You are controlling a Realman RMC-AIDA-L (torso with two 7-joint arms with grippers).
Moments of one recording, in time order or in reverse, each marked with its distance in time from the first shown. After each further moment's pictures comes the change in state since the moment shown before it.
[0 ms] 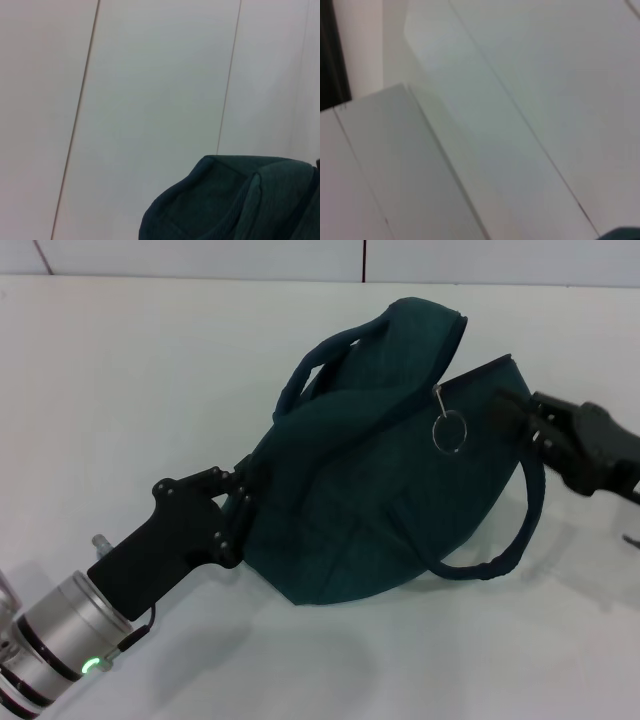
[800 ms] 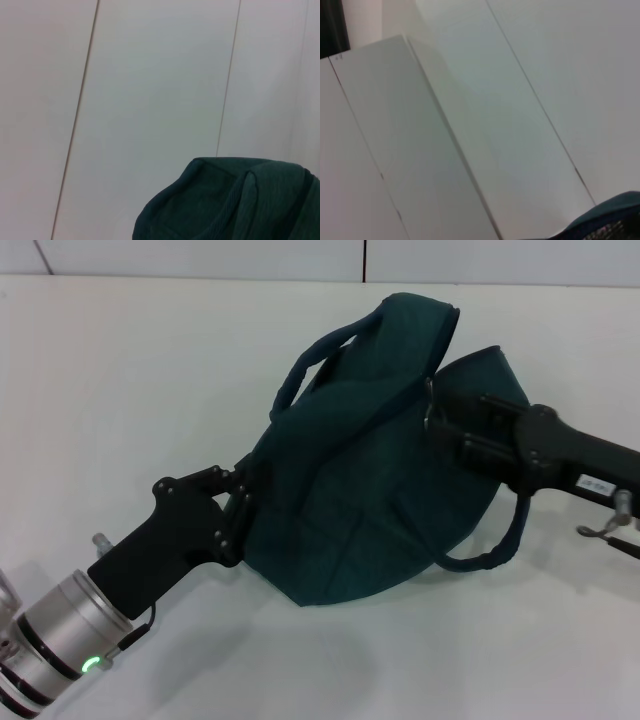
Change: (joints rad) left arm -0.002 0.000 0.000 0.002 0.000 0.000 0.000; right arm 0.070 0.008 -0.061 0.009 -0.027 0.112 -0.037
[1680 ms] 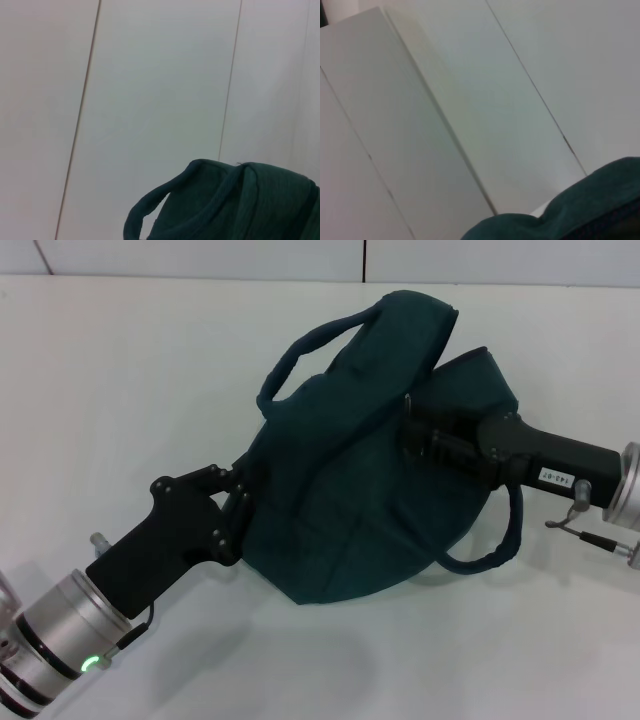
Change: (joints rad) left arm 0.001 0.000 0.000 0.000 -0.007 -0.002 0.009; right arm 0.051 0.006 -0.091 -0.003 0.030 0.127 0.089
